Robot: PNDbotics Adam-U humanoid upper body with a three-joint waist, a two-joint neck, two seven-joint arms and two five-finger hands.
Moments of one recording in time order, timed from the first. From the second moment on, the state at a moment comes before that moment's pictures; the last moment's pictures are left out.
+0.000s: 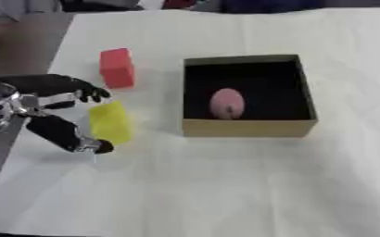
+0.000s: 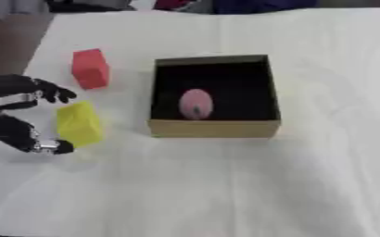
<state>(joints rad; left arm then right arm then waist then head) -0.37 1.13 -0.33 -1.99 -0.47 0.41 -0.67 -0.90 -0.30 -0.03 -1.57 -0.27 -0.25 0.36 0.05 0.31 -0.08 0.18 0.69</state>
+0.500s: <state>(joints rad) -0.40 1.12 -0.34 -1.99 -0.61 0.43 -0.67 -0.90 -0.30 -0.03 -1.56 -0.27 -0.25 0.37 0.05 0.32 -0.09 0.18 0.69</state>
